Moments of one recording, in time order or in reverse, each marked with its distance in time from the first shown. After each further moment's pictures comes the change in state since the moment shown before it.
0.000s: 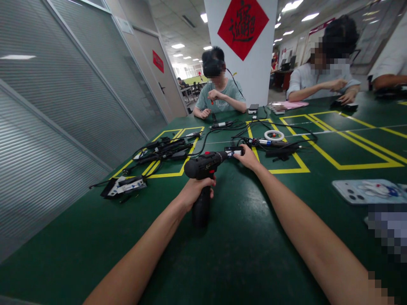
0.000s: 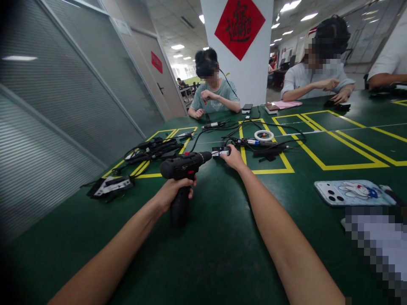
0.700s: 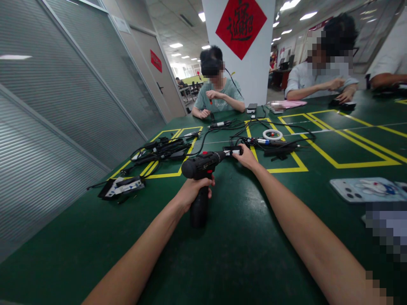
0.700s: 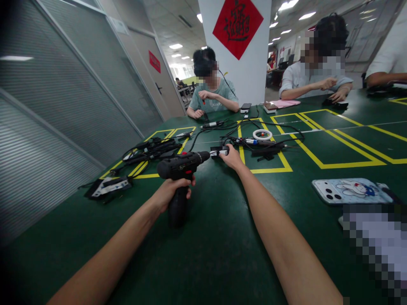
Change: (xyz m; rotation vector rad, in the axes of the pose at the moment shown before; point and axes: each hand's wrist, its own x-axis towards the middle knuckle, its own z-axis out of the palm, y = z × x) left_hand 0.000 -0.001 -0.002 0.009 -0.044 0.007; right_hand -0.001 -0.001 0.000 -0.017 0.001 0.006
